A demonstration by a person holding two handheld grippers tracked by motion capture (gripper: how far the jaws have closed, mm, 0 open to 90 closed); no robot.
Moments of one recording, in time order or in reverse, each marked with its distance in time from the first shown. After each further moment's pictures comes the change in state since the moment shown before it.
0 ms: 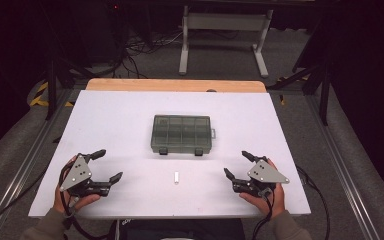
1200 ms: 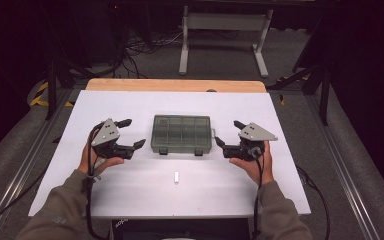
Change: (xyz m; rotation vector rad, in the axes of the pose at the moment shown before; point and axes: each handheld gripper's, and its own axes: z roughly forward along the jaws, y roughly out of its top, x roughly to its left) left arm 0.041 0.067 0.091 0.013 -0.072 0.021; right arm -0.045 0.054 0.067 -0.004 0.024 0.083
